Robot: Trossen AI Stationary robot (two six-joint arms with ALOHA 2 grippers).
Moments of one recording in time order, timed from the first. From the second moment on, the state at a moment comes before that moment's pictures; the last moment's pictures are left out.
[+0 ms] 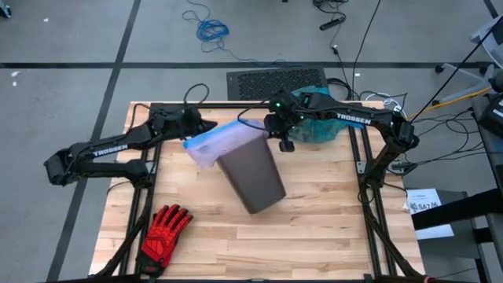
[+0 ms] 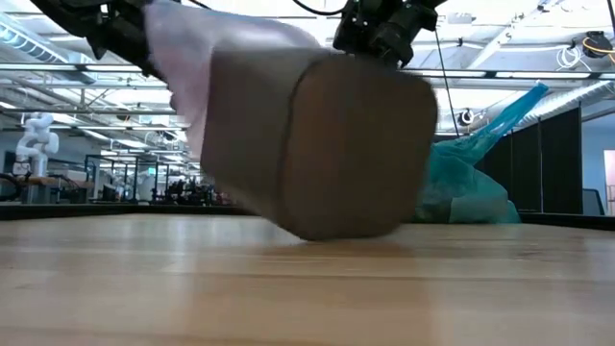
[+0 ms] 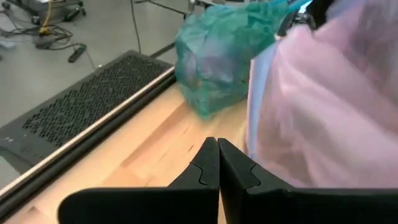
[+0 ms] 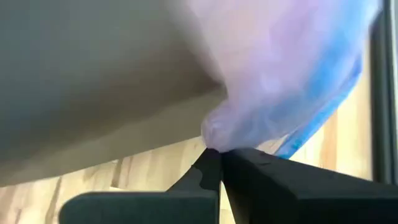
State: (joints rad) left arm 0.53 0.95 0.59 -0.02 0.12 -0.10; right arm -0.39 1.68 1.50 -0.81 -0.30 -0.50
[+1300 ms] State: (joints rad) left arm 0.51 0.92 0.60 0.10 0.49 -0.09; right arm -0.36 1.67 1.50 -0.61 -0.43 -0.40
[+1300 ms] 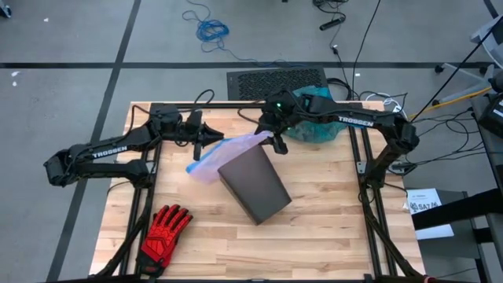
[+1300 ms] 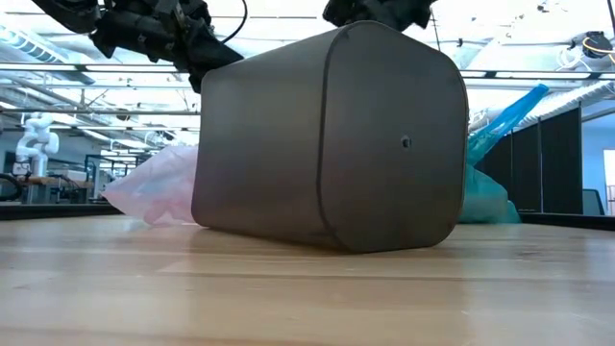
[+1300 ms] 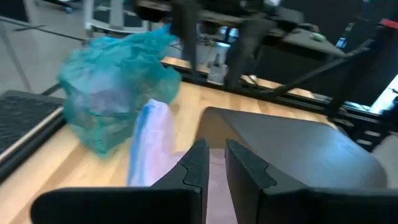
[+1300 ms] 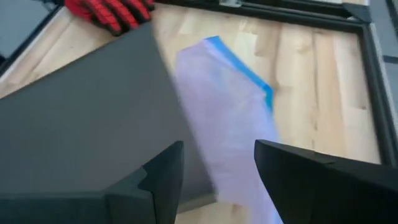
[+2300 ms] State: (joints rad) left arm 0.51 0.92 0.60 0.09 0.52 -0.09; right arm -0.40 1.86 1.50 -0.61 -0.95 -0.33
